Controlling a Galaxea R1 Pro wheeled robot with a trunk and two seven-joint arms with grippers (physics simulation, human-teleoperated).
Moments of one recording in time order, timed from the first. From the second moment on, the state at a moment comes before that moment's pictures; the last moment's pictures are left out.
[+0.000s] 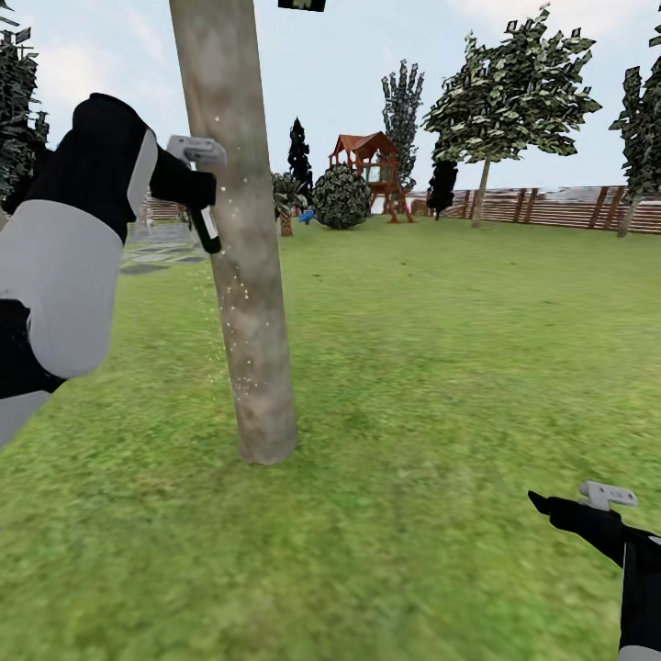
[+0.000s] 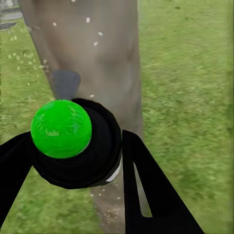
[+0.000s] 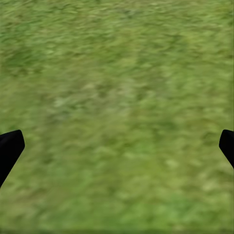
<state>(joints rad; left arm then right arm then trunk) -1.84 0.01 0.03 -0.54 -0.28 1.00 -0.28 -0.47 -0.05 -0.85 -1.23 0.53 0.48 0.68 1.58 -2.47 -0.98</state>
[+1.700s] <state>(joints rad) -1.42 0.01 0.03 -0.22 -0.29 0.73 -0.28 -0.47 -0.05 -0.85 -1.23 0.53 0.48 0.68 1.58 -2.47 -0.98</state>
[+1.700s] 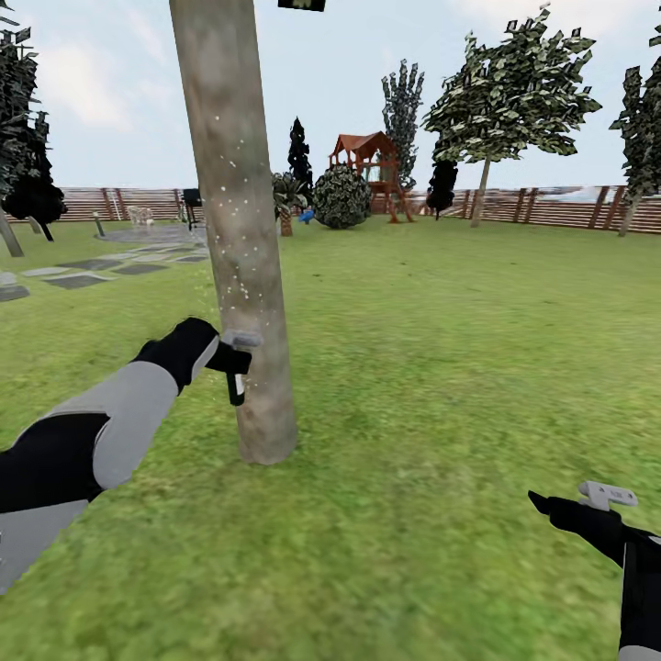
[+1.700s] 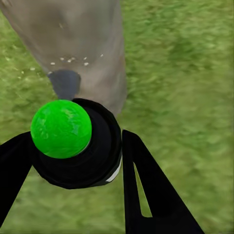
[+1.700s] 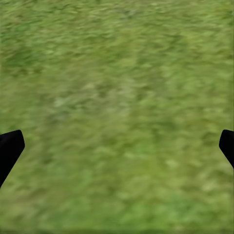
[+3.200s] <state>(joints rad) -1.05 0.00 0.03 -0.22 -0.14 0.33 -0.28 -0.47 -0.05 -0.85 -1.23 0.53 0.48 0.68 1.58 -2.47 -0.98</state>
